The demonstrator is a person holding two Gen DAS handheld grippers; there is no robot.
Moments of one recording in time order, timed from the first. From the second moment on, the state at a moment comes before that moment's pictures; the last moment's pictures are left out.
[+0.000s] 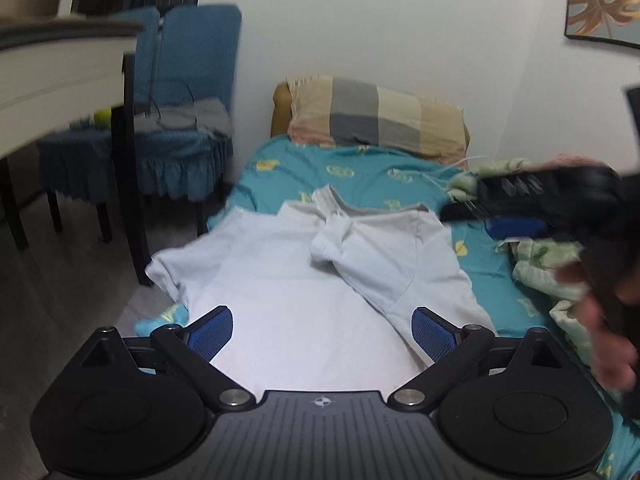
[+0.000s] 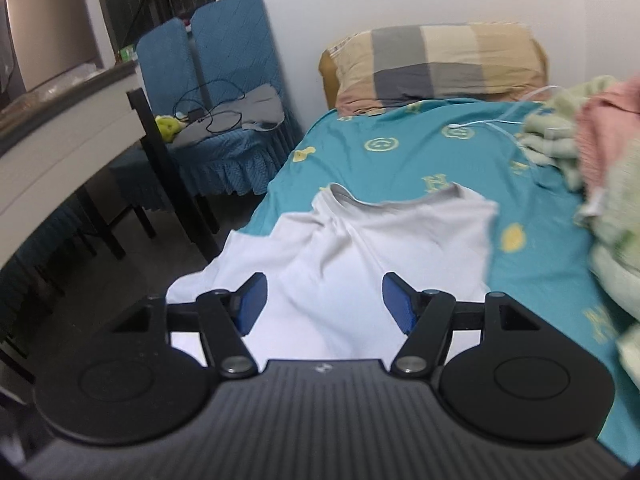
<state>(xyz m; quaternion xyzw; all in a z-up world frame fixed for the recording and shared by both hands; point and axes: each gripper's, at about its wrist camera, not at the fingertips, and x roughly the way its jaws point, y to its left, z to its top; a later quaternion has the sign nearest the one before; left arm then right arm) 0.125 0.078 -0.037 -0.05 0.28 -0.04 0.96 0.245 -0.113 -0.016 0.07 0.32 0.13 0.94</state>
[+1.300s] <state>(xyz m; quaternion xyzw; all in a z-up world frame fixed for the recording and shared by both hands) 0.101 0.034 -0.076 -0.03 0.32 -0.06 0.94 0.099 -0.166 -0.027 0.08 0.28 0.12 0.95</state>
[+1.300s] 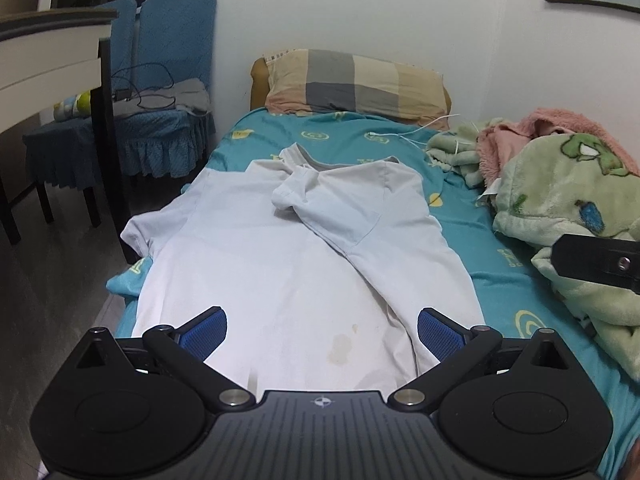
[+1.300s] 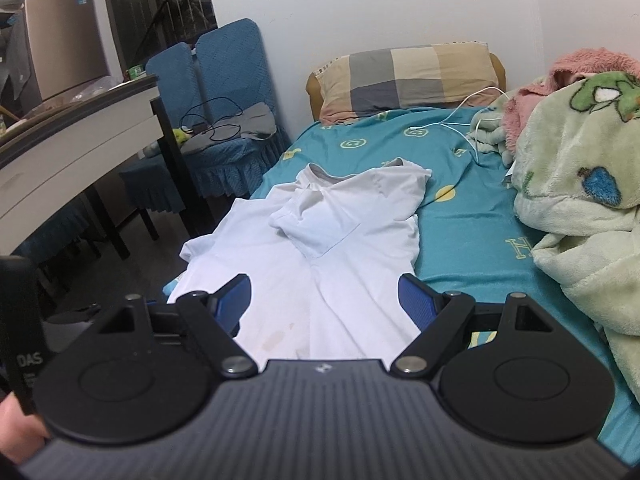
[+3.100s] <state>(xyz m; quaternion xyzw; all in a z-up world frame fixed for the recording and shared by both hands) 0.359 0.155 -0.034 -0.01 0.30 0.06 0.95 0.187 -0.216 -0.088 0.21 0.37 0.04 0.90</state>
